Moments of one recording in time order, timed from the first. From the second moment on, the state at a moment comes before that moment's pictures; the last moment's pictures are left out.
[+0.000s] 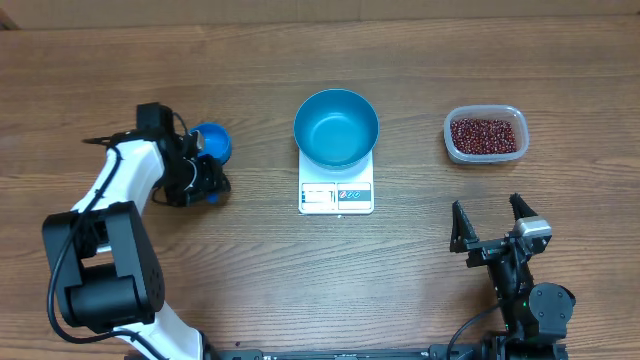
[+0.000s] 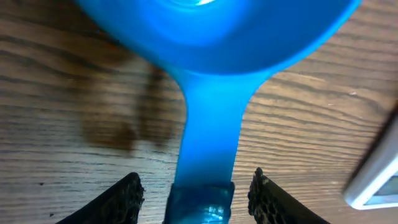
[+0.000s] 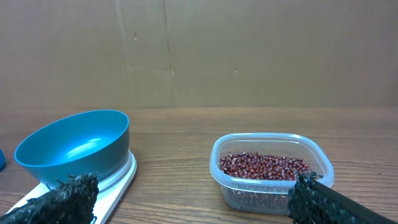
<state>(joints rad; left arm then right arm) 0.17 1.86 1.18 -0.82 0.33 -0.10 -0.08 0.01 0.02 -0.02 -0.23 0.07</state>
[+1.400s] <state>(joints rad) 0.28 1.96 1.18 -0.64 0.64 -0.05 -0.08 0.01 0.02 -0.02 -0.23 0.07</state>
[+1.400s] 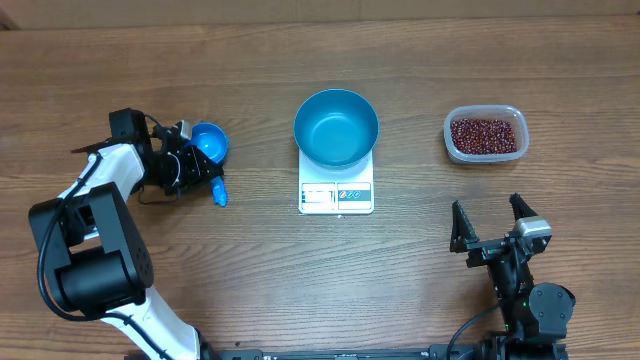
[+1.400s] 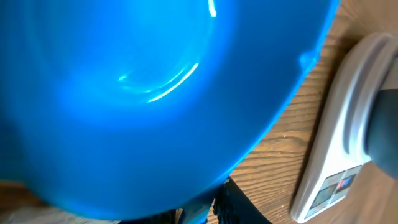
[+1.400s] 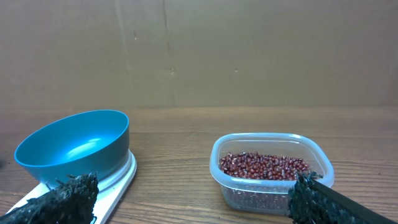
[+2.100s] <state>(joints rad) 0.31 1.96 1.22 -0.62 0.84 -0.05 -0.08 0.01 0.02 -0.02 -0.23 0.07</state>
